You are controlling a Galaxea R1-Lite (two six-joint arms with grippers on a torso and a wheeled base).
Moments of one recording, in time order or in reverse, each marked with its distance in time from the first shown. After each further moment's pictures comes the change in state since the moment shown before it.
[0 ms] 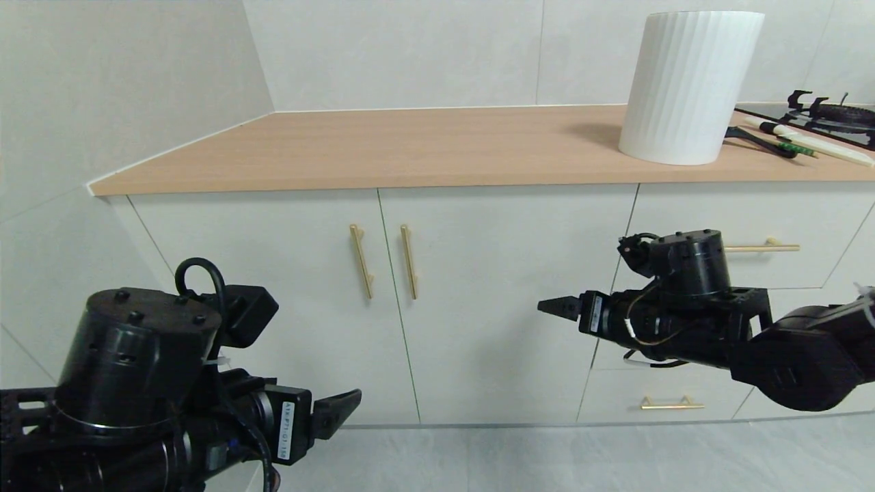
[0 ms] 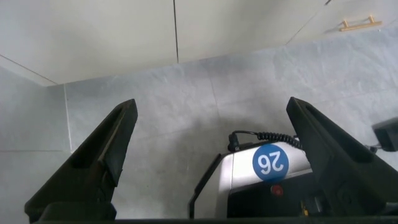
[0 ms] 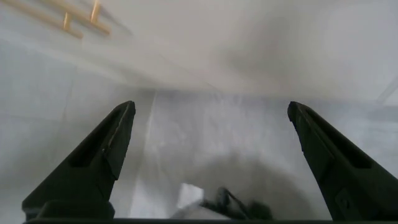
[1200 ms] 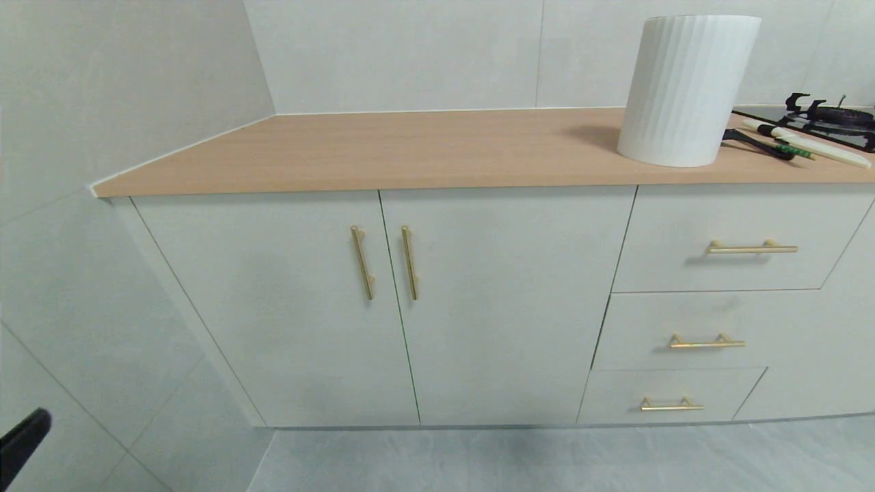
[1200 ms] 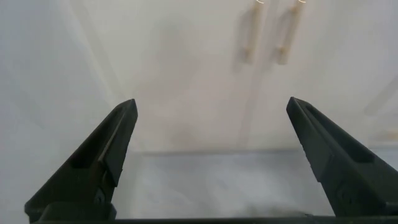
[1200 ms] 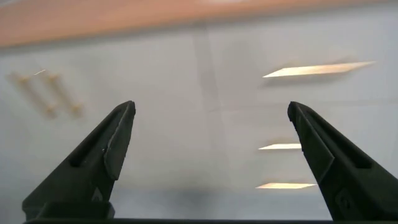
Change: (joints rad) left arm 0.330 -0.862 0.194 0.058 0.070 0.402; right arm -0.172 -1.129 0.405 0.171 -0.387 -0.512
